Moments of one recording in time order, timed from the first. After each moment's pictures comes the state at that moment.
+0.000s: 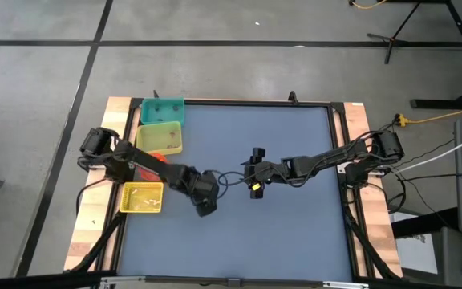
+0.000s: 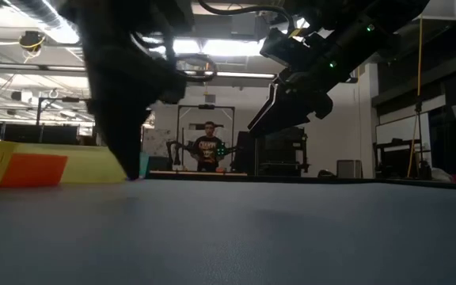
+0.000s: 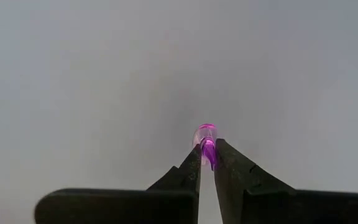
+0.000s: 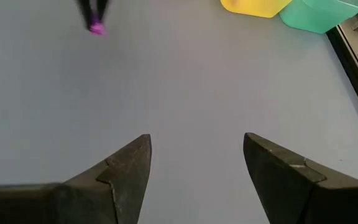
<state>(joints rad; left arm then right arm) -0.24 1.73 1.03 -0.62 -0.15 -0.74 0.13 1.65 0.89 0.06 0.32 -0.13</state>
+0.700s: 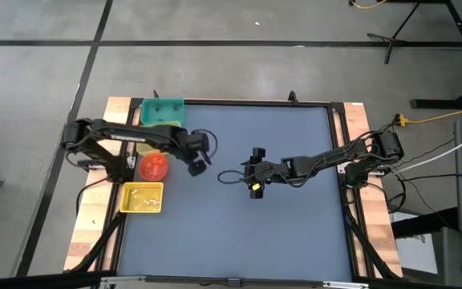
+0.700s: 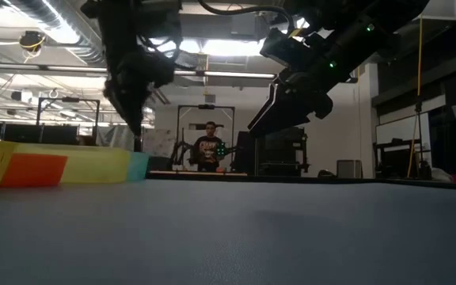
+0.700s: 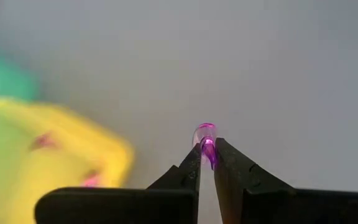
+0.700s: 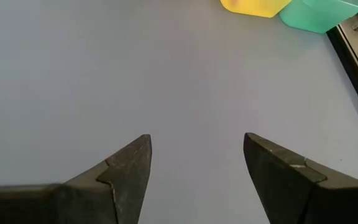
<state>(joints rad) 0.14 1.49 1.03 -0.86 -0.22 -0.46 0.13 1.65 0.89 0.06 0.32 -0.13</state>
